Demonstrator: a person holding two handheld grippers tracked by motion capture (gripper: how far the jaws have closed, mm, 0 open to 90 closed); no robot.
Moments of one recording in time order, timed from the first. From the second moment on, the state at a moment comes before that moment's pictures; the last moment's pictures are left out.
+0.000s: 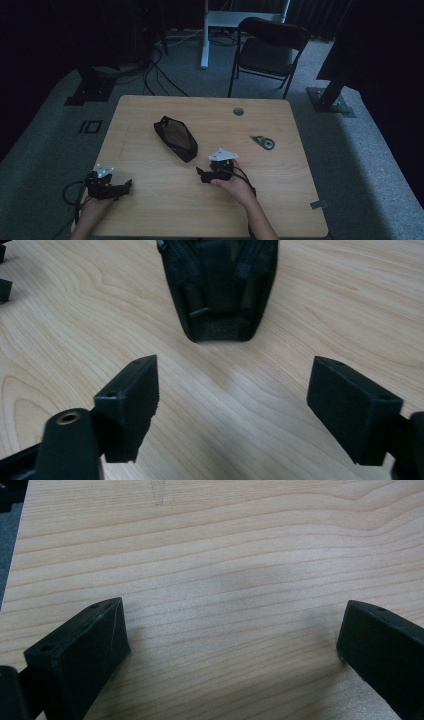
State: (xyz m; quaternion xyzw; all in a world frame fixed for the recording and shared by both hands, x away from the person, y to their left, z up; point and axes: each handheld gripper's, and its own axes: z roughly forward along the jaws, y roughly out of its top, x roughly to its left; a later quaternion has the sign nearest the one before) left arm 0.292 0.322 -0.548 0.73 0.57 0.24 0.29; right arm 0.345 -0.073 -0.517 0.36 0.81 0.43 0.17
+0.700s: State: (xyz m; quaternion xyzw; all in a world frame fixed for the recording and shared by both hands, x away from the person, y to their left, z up) left arm 0.292 0.322 -0.548 0.73 0.57 0.24 0.29; right arm 0.364 -0.040 -0.516 0.37 0.79 0.45 0.19
